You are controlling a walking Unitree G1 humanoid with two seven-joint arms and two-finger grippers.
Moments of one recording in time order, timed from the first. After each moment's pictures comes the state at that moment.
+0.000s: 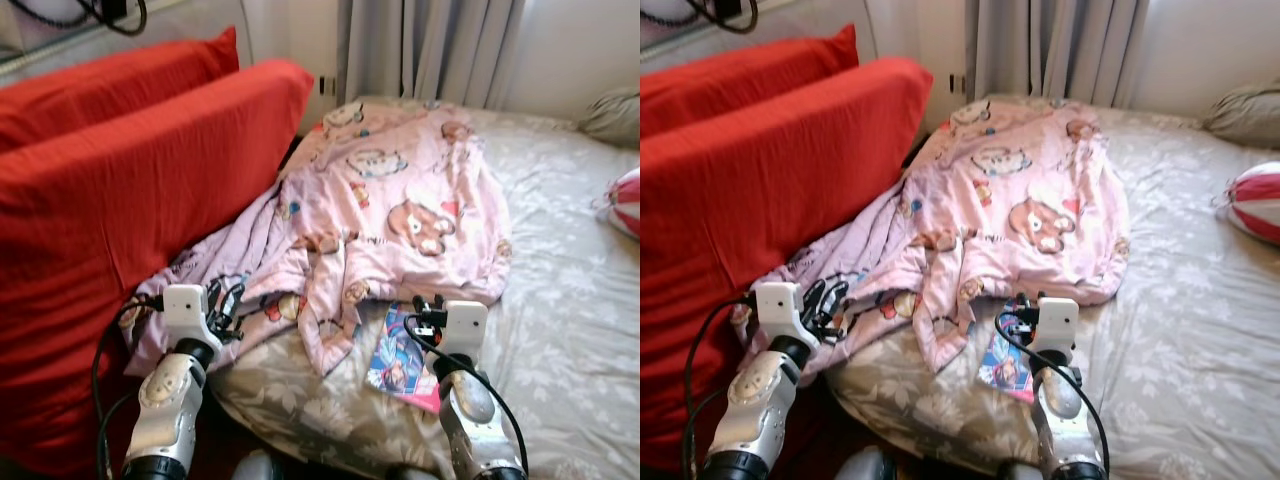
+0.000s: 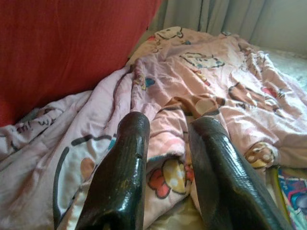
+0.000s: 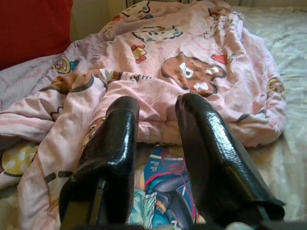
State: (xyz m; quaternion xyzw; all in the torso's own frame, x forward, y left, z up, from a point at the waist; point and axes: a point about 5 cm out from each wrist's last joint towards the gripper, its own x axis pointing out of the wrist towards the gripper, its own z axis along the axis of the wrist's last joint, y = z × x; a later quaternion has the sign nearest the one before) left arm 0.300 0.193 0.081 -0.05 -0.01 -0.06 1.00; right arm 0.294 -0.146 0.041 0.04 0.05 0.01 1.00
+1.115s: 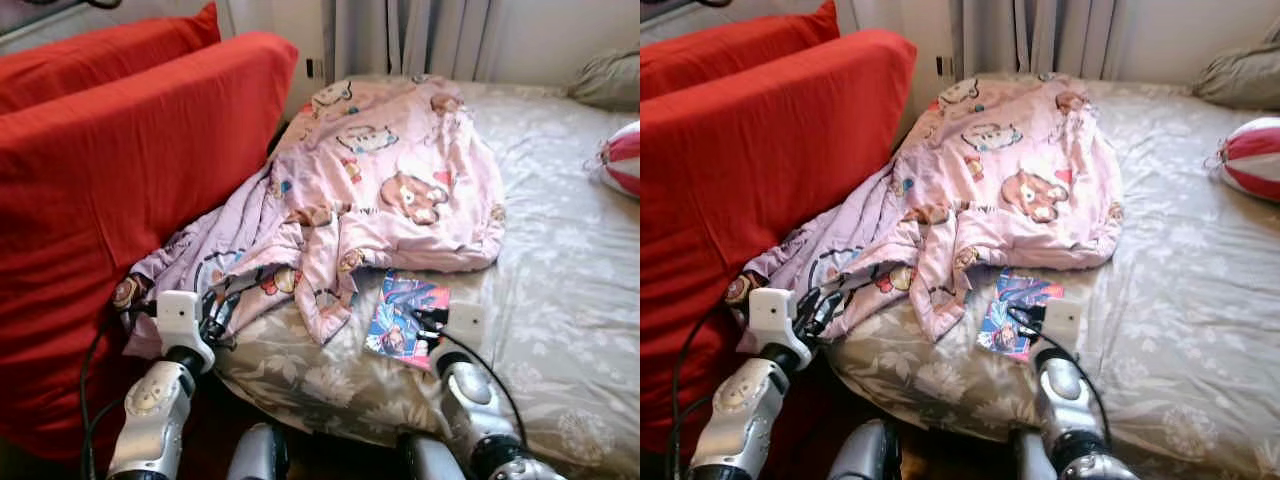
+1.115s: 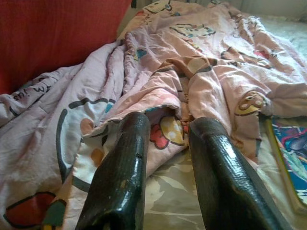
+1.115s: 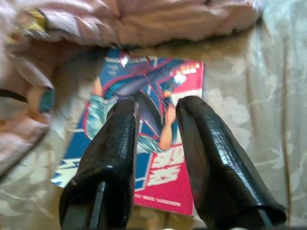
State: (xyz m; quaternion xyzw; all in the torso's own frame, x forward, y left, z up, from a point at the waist) left arm 0.288 0.201 0.083 -0.03 0.01 -0.08 1.00; right arm 0.308 -0.166 0.016 0.06 0.18 -0.06 0.98
